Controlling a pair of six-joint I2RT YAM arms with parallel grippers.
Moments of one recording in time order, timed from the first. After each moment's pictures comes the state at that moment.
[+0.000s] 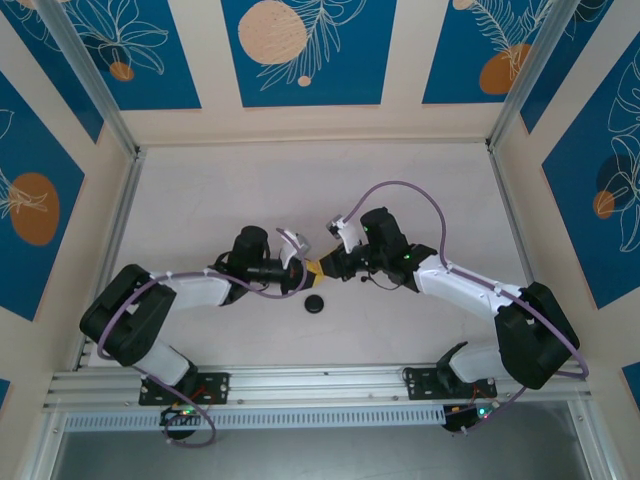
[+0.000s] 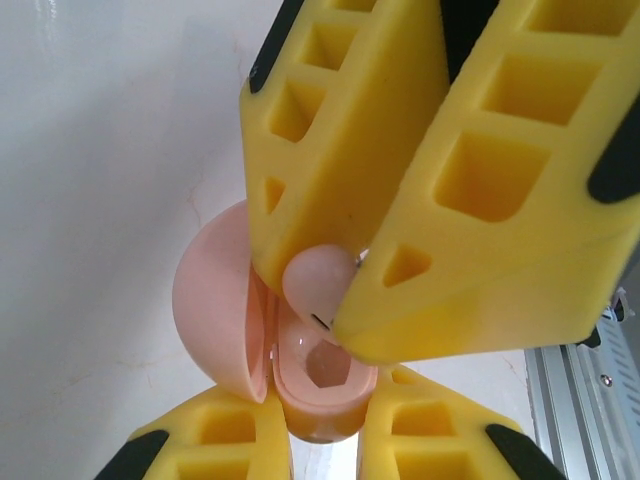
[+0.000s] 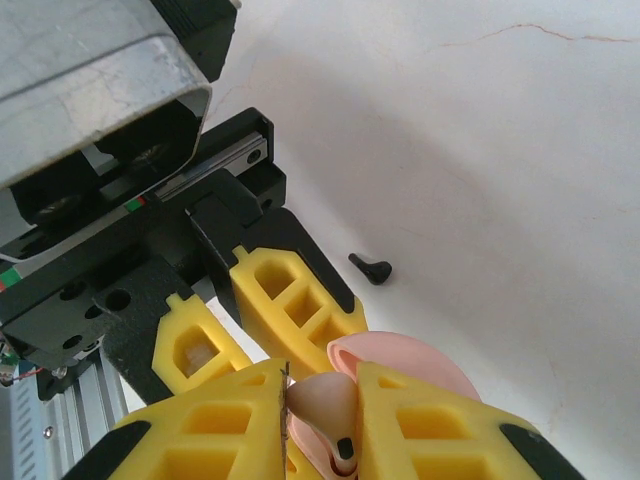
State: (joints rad) left arm -0.61 1.54 0.59 0.46 0.77 -0.09; right arm 0.64 1.35 0.77 -0.10 -0.53 0.18
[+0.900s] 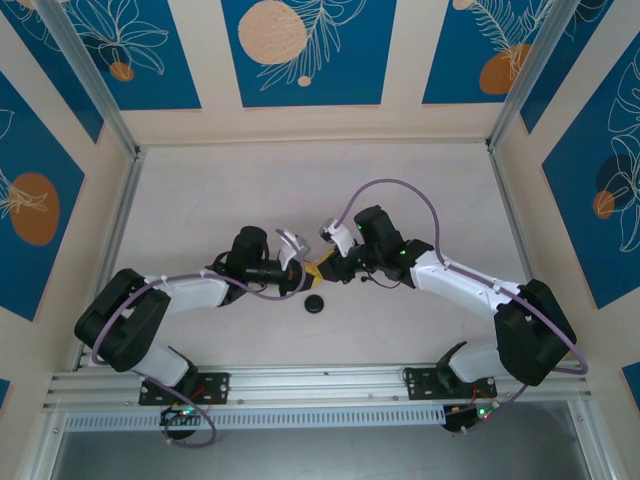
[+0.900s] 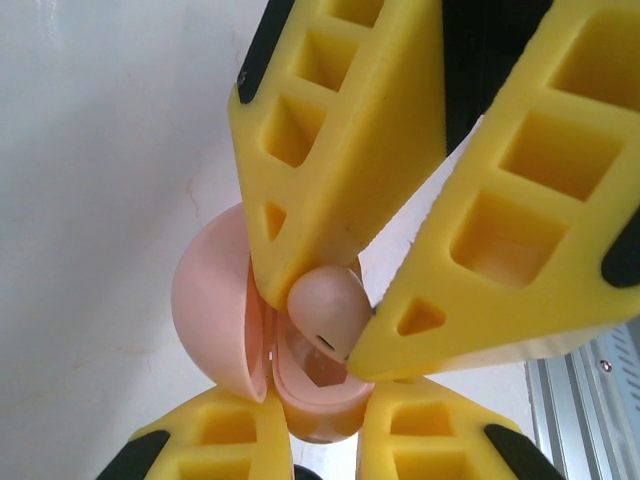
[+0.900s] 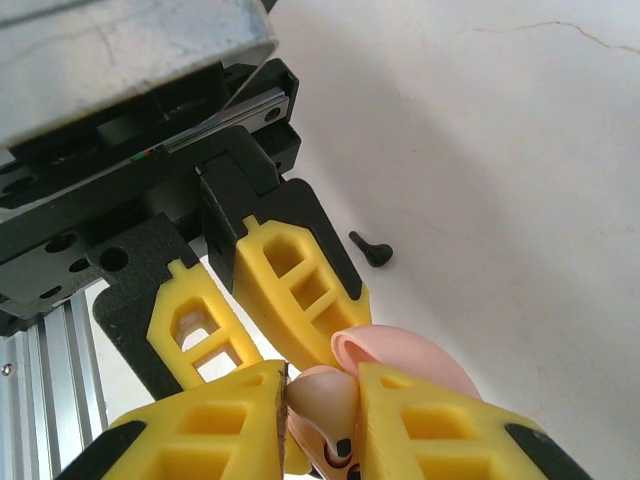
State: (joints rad) left arm -0.61 1.50 0.59 0.40 0.77 -0.05; right arm 0.66 1.37 0.84 -0.23 -0.52 -0.01
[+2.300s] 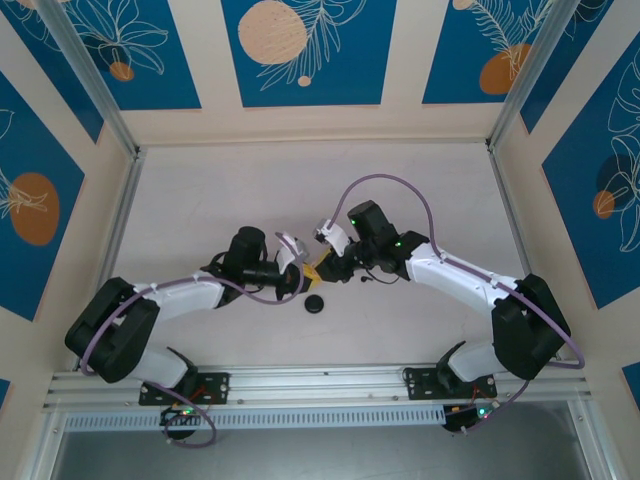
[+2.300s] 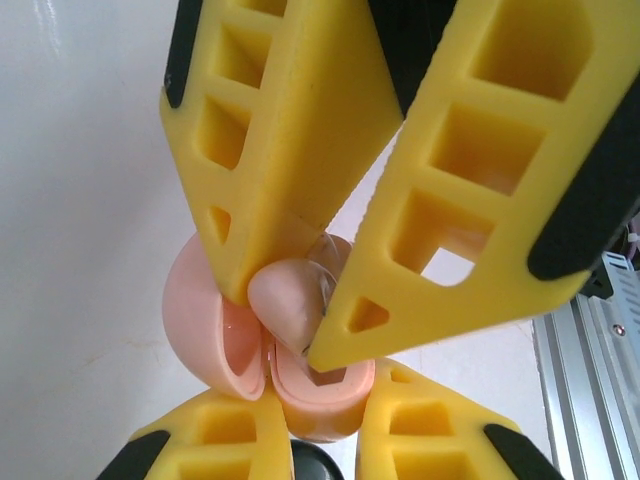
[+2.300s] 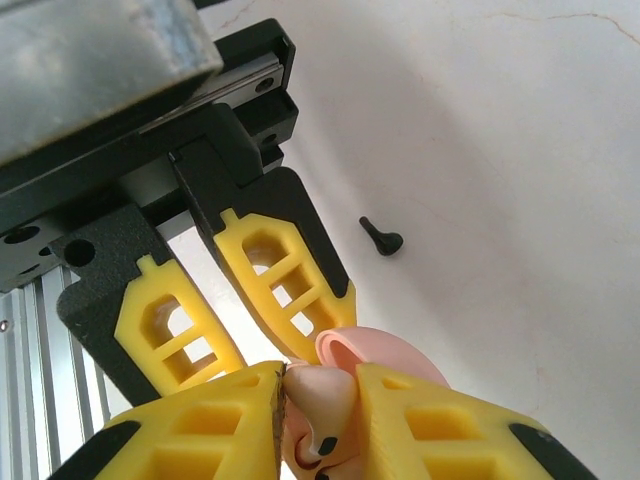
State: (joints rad) left arm -0.62 1.43 0.59 0.29 0.75 0.08; right arm 0.67 1.41 0.93 -0.36 -0.52 -0.12
